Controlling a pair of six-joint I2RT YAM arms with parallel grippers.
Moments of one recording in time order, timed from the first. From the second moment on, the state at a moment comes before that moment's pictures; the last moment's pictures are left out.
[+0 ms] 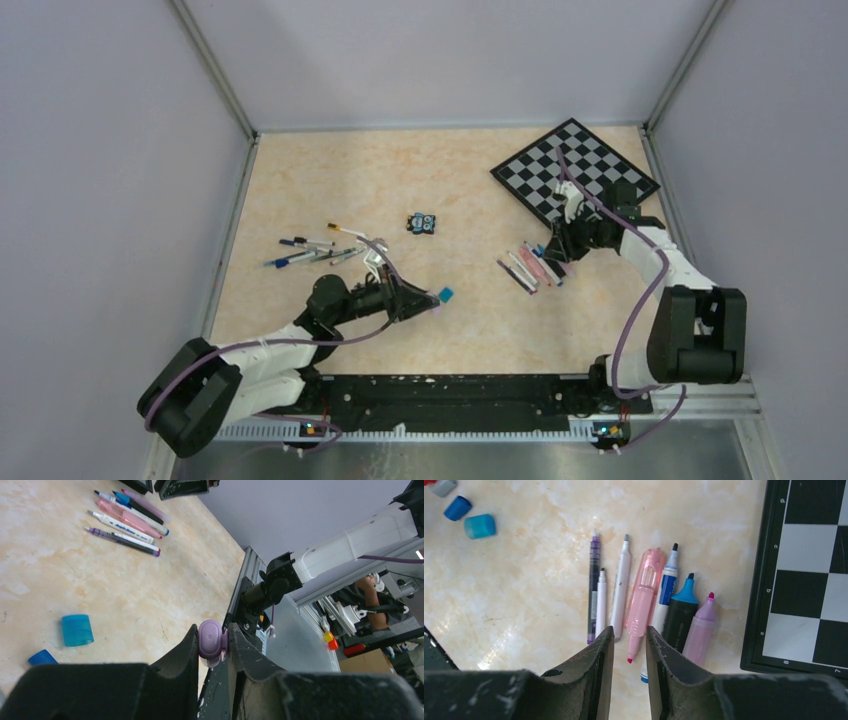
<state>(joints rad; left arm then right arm) -0.63 1.04 0.14 0.96 0.61 -0.81 -0.04 1.41 0.87 -0.51 -0.67 -0.50</state>
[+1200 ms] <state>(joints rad) -0.95 1.83 1.13 -0.27 -0.04 -0.50 -0.04 1.28 0.86 -0.54 -0.81 -0.53</state>
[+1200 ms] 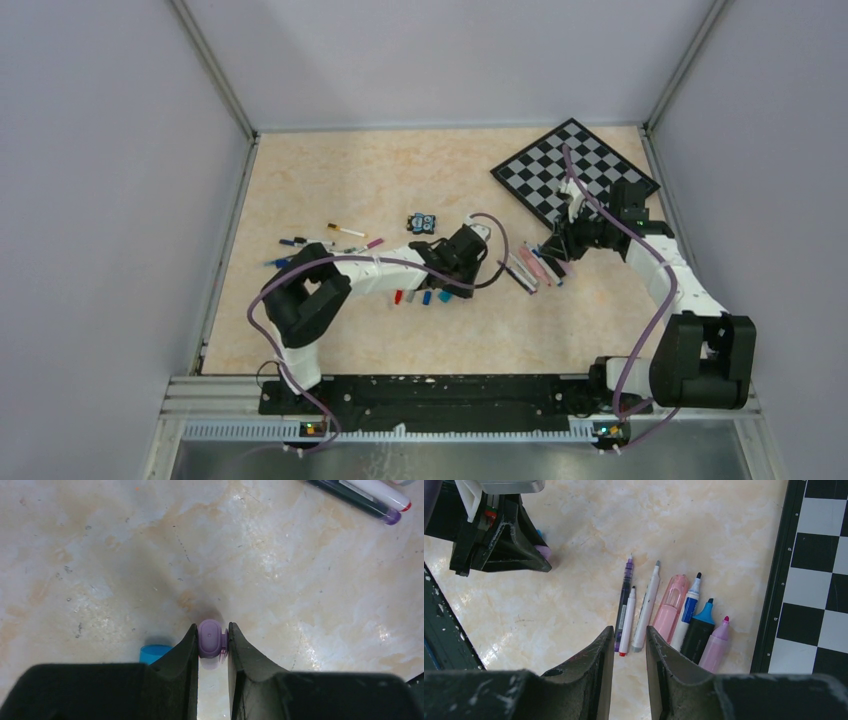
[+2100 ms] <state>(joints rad) -0.95 1.61 1.13 -0.35 -0.17 -0.42 -0.04 1.28 0.86 -0.54 -0.81 -0.53</state>
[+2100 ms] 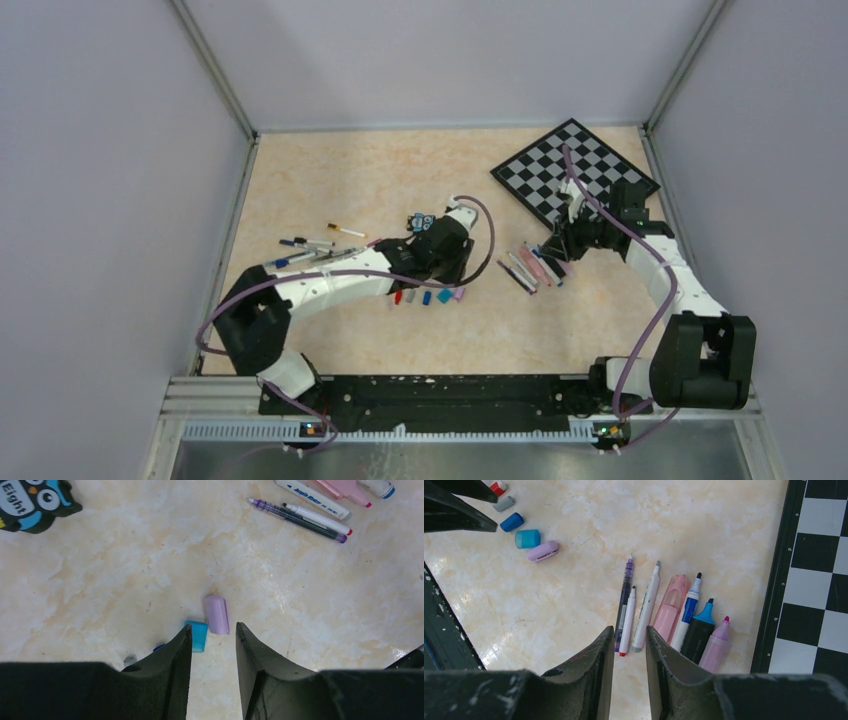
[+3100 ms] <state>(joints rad) -0.43 1.27 0.73 -0.11 -0.12 -0.60 -0.04 1.26 0.86 -0.54 -0.82 -0.53</state>
